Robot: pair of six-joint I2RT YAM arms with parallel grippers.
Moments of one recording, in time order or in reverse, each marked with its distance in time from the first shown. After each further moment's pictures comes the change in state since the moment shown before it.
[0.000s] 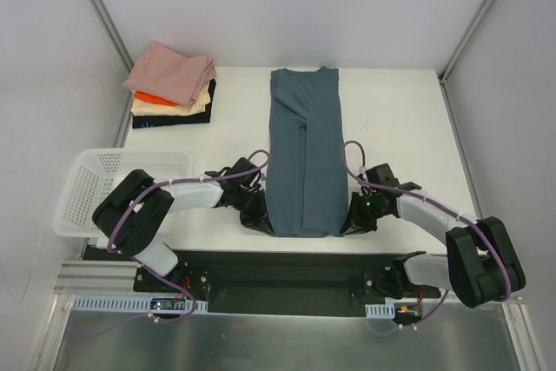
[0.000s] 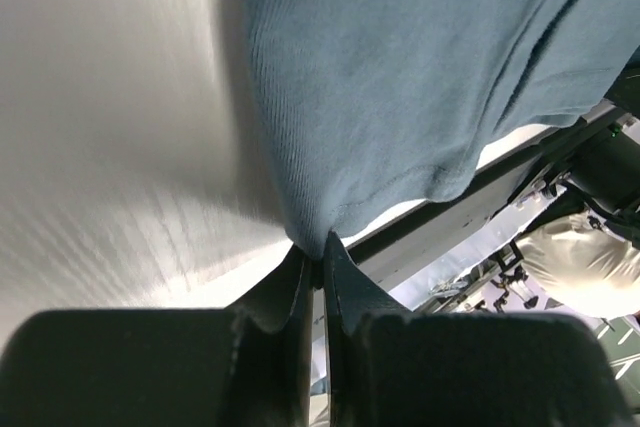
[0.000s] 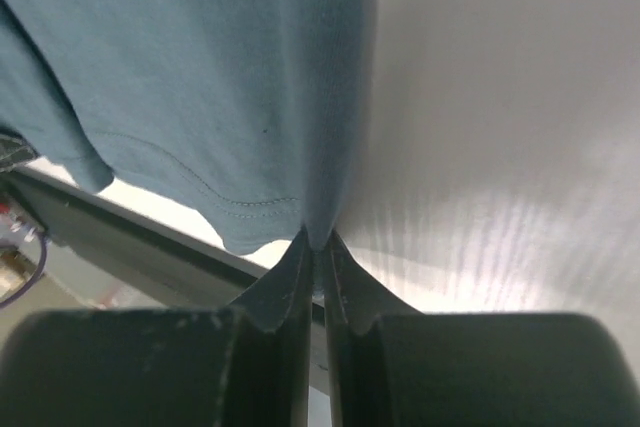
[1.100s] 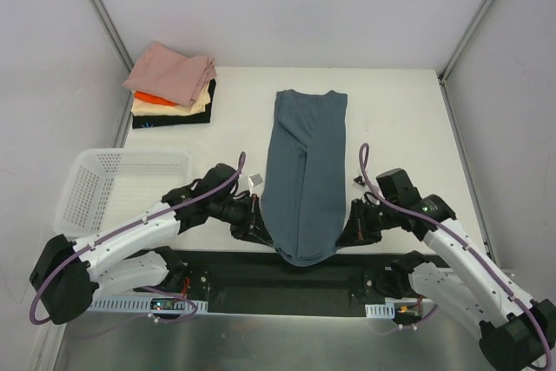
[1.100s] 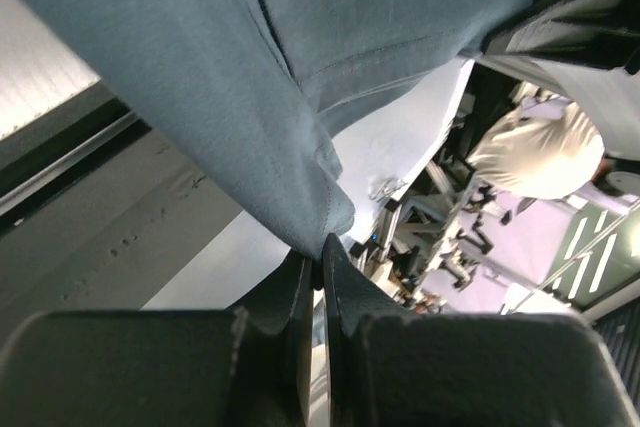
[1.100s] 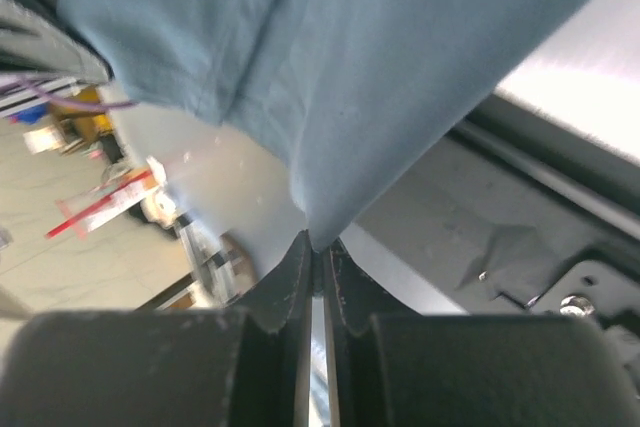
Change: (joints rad) left arm -0.097 -0.607 -0.123 -0.120 0.145 -0.144; right arm 0.150 -0.506 0.095 -0.383 -0.262 0.065
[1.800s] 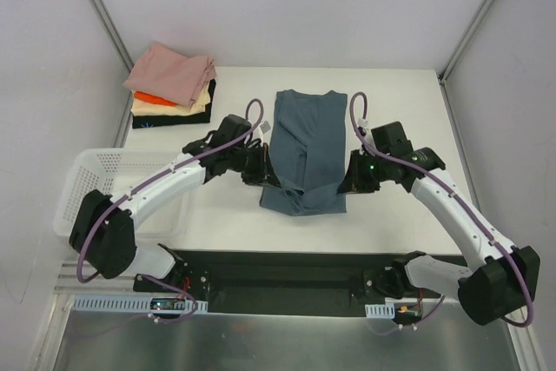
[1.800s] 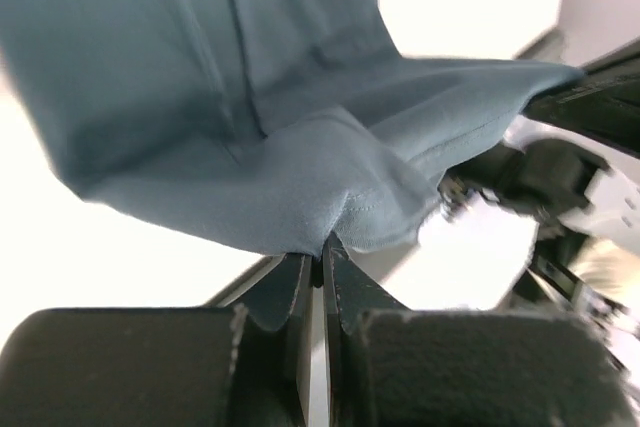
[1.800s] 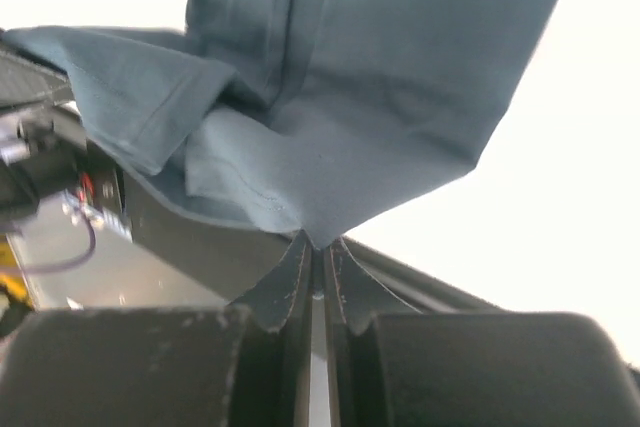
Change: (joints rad) left arm 0.172 0.389 0.421 -0.059 -0.159 0.349; right arm -0.083 0.377 0.385 0.053 0.307 -0.168
